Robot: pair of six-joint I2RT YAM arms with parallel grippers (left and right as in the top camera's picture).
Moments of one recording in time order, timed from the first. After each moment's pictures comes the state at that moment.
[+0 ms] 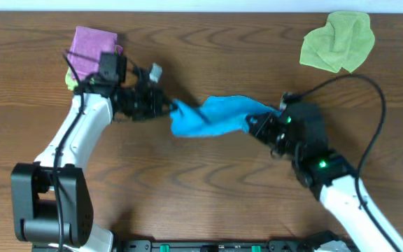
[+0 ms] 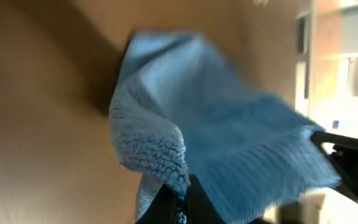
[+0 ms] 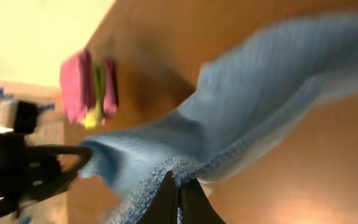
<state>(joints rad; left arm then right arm) -0.10 1.71 1.23 -0.67 0.85 -0.24 0.32 1.17 0.74 -0.20 -0.27 0.95</state>
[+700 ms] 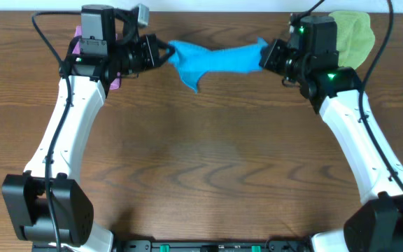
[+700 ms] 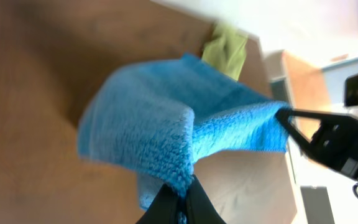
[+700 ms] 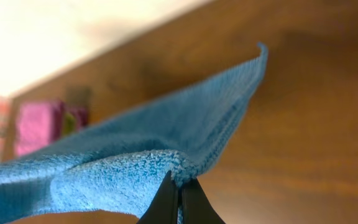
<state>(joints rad) -0.10 1.71 1.49 -0.60 0.76 -0.38 0.18 1.63 1.40 -0.52 -0.25 0.57</state>
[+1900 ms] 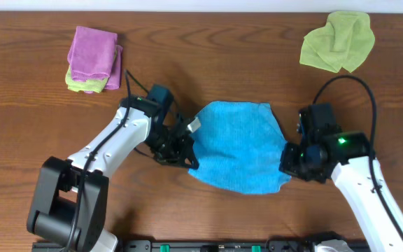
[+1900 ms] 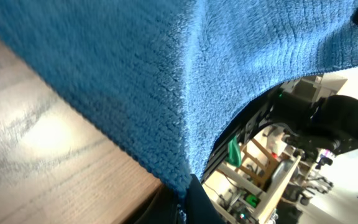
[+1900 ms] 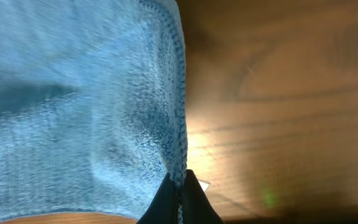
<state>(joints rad) -0.38 1.72 1.08 -1.05 0.81 -0.01 0.19 1.23 0.89 -1.13 -0.09 0.53</state>
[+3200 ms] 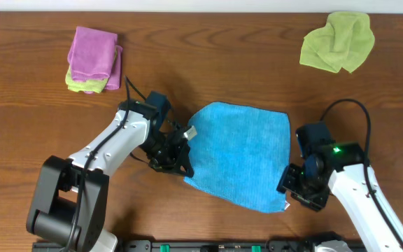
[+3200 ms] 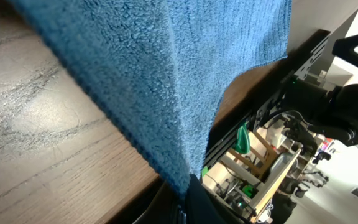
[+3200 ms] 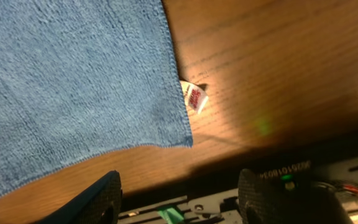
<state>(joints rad) -0.37 1.72 1.05 -1.10 0.79 0.02 0.19 1.20 0.79 -1.26 -0.14 0.70</state>
